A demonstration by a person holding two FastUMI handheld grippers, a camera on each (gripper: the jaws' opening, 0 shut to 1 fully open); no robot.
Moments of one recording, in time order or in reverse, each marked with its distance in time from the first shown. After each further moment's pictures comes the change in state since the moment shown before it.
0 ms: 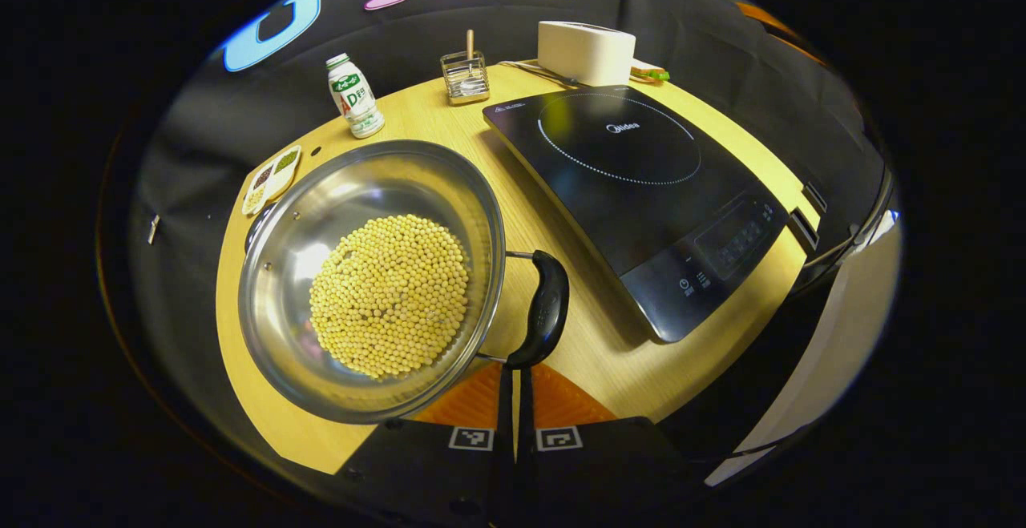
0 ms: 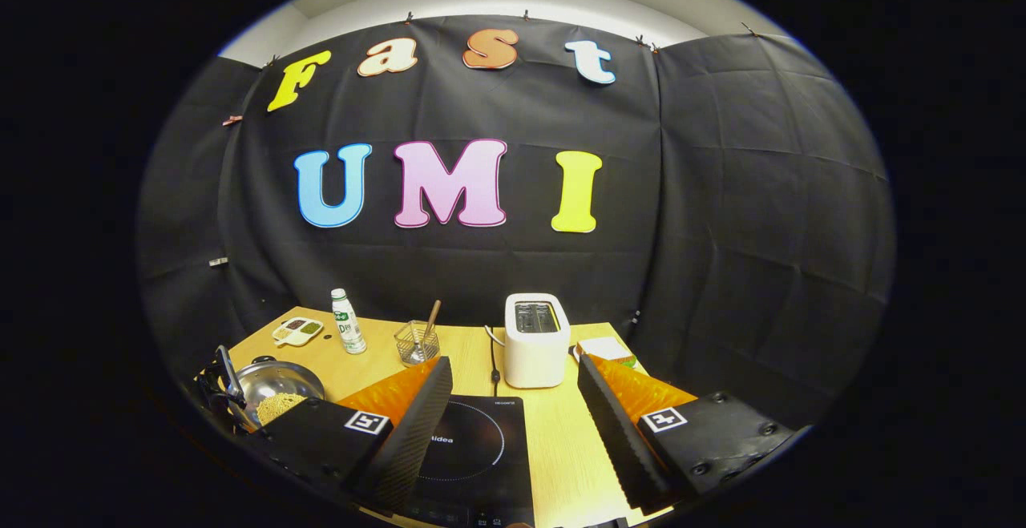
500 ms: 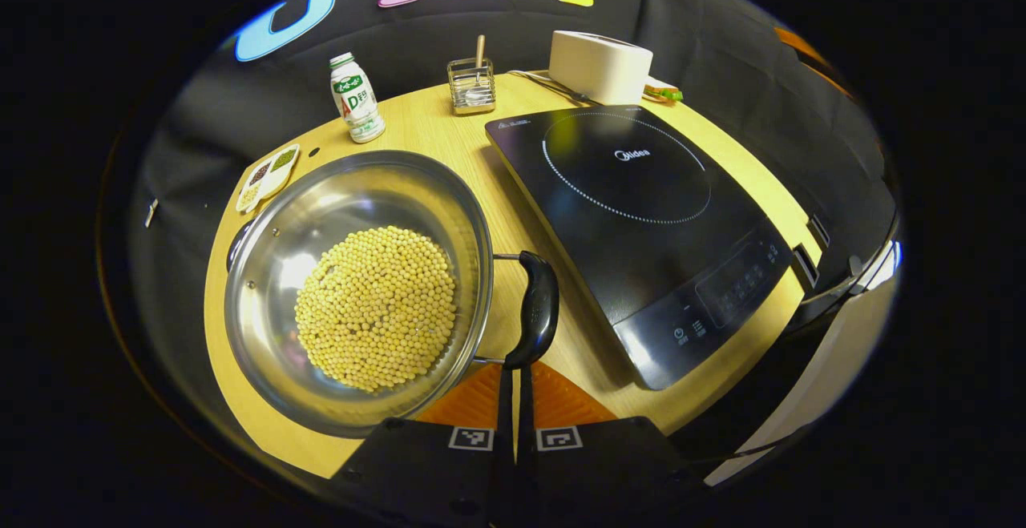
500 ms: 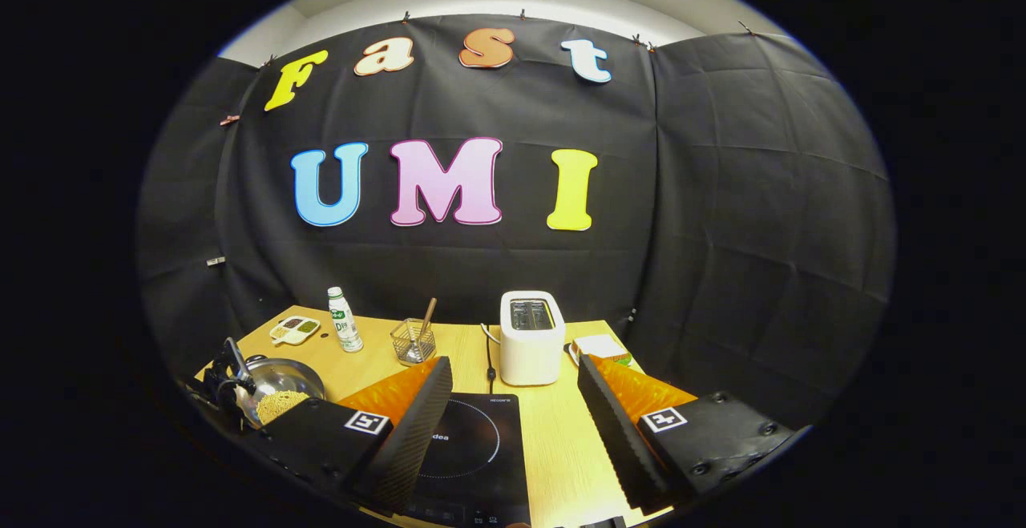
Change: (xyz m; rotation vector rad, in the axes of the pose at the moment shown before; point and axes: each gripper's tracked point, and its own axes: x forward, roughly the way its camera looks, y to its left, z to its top) left arm 0.020 -0.006 0.037 -0.073 -0.043 -0.012; right arm -0.003 -0.004 -0.003 -0.001 0.008 -0.006
